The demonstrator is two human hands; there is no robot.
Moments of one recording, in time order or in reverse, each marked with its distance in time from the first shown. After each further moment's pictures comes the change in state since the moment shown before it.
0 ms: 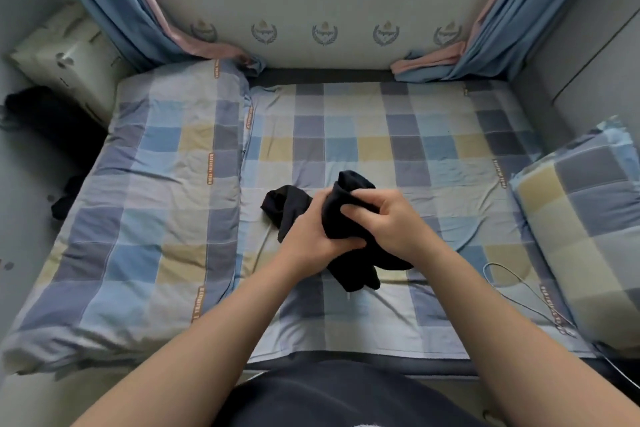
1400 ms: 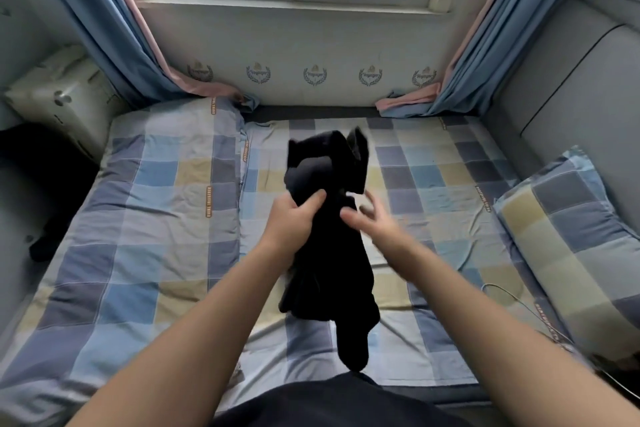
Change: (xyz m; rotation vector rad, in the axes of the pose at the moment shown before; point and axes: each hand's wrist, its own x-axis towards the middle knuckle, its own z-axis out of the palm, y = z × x) left_hand 0.014 0.020 -0.088 -0.468 0.222 -0.040; right_hand 0.028 -0.020 0.055 0.219 0.175 0.322
